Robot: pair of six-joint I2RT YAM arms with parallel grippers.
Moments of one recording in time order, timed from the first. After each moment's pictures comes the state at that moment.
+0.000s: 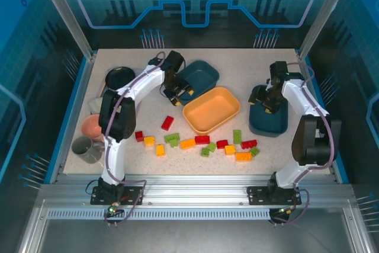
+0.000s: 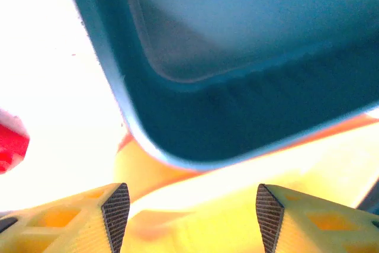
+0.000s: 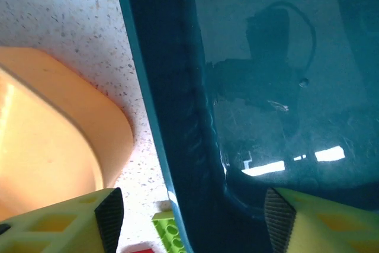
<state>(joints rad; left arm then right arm) -0.39 2.10 1.84 -1.03 0.32 -1.08 -0.03 1.68 1.30 -0.98 -0.20 0.43</state>
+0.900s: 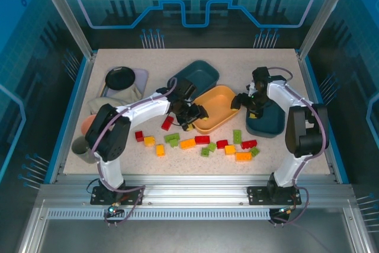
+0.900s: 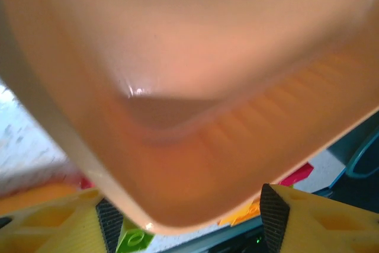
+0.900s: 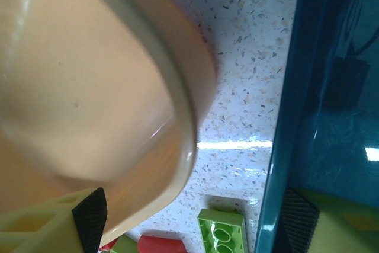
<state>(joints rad) -0.61 1.88 1.34 -0.62 0.44 -1.12 0.10 1.78 1.26 -0.90 -0.34 0.38</state>
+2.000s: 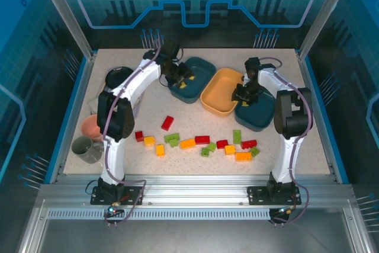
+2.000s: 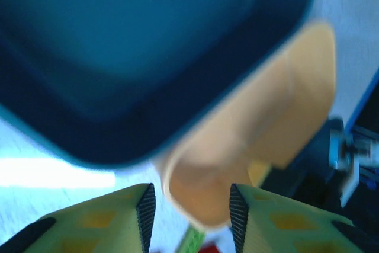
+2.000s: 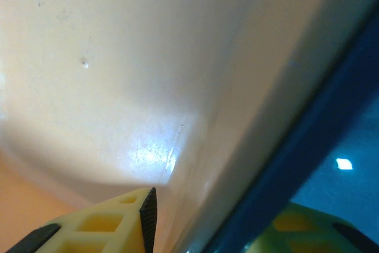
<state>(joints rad) -0.34 2.17 2.03 -0.92 0.35 -1.00 0.12 2.07 1.59 -0.97 -0.26 0.37</state>
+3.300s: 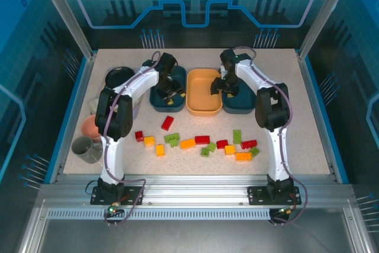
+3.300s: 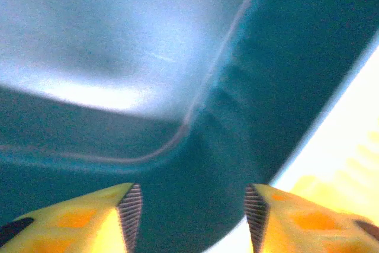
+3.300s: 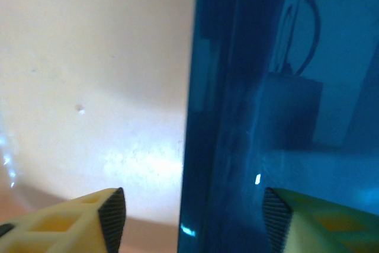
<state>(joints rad) -0.33 2.10 1.77 -0.96 0.27 -0.87 0.29 2.28 1.99 -1.12 -0.19 0.30</state>
